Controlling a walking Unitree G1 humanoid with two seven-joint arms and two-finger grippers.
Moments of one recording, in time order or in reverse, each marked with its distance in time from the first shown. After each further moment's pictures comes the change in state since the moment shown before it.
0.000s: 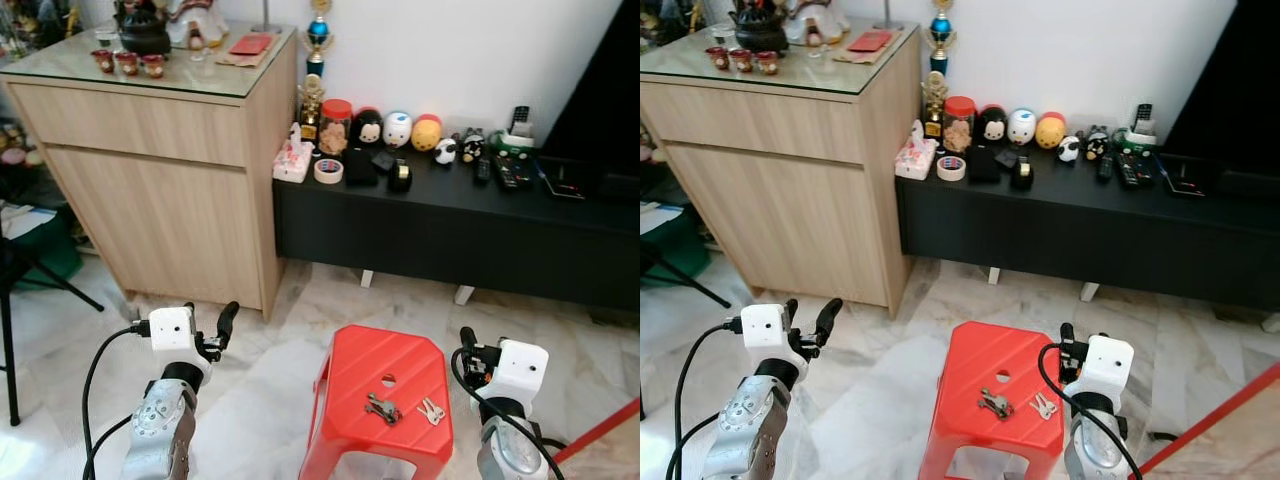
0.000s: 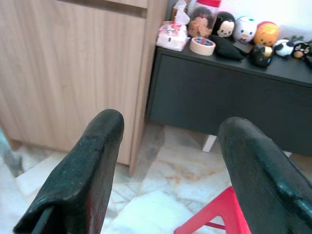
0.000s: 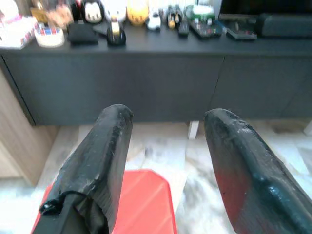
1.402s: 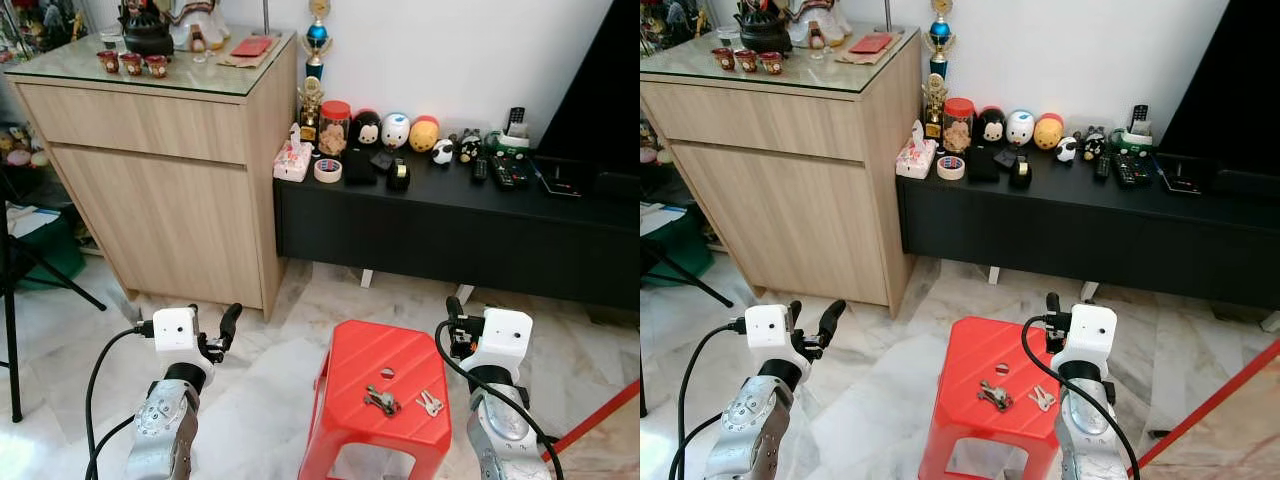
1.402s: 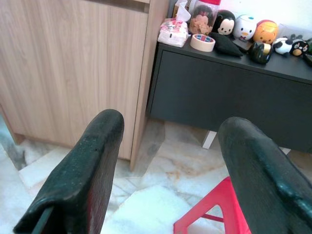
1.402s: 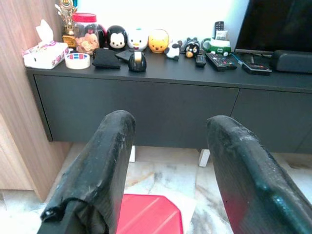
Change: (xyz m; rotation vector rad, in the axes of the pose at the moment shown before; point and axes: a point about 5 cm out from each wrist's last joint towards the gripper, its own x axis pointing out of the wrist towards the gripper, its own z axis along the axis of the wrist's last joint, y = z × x) left arm 0.000 -0.001 -0.002 -0.007 0.023 -0.002; right arm 0.012 0.016 0.021 -0.042 -0.044 0.050
